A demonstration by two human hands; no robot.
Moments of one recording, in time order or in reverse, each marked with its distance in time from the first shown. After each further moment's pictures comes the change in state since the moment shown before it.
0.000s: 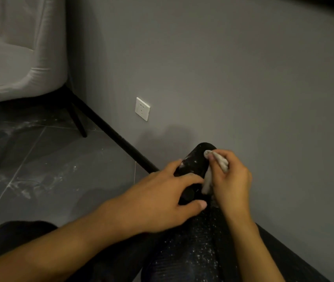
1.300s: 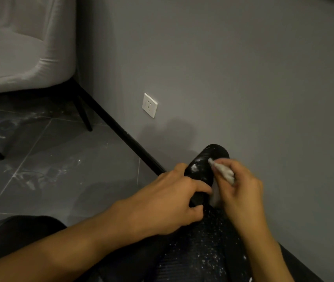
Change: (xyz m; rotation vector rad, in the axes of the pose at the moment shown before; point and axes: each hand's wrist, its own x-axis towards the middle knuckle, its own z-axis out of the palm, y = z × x) left_hand 0.009 -0.010 0.007 -0.050 0.042 0.042; right_hand -0.010 -0.007 -0.012 -0.052 -0.195 -0.086
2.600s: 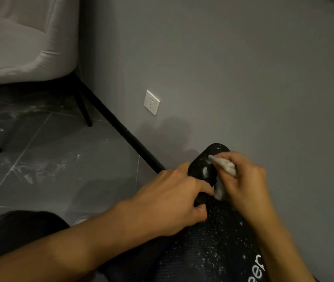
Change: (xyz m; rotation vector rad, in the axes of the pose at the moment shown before) left_hand -0.003 0.001 0.002 0.060 0.070 0.016; right_hand 0.020 -0.004 -0.010 -0.122 -0.133 -0.080
